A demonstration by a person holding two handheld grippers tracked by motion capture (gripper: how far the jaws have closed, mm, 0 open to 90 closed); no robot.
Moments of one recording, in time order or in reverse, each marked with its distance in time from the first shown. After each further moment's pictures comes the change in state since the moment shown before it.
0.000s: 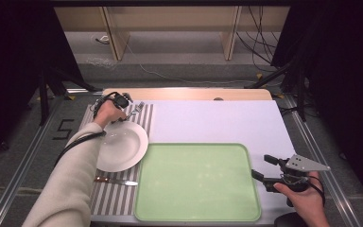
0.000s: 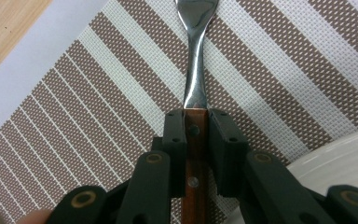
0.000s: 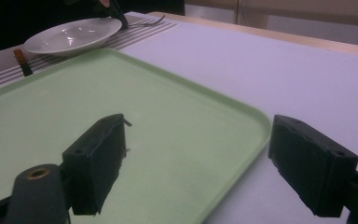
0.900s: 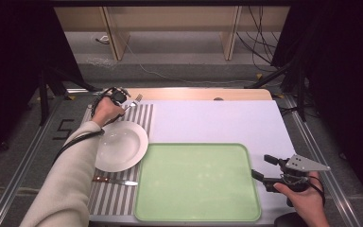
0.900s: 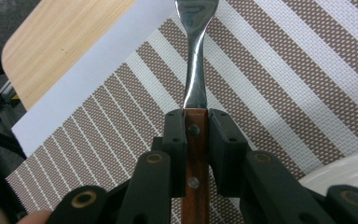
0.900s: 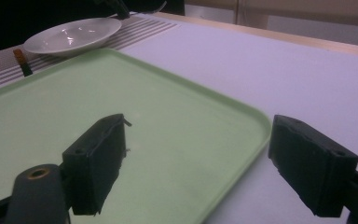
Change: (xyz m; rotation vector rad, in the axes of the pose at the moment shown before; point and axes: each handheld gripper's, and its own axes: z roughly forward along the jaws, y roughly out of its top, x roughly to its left) left arm 0.008 0.002 -0.016 -0.080 0.074 -0.031; right arm 0.000 0.000 0.000 0.000 -0.001 0.000
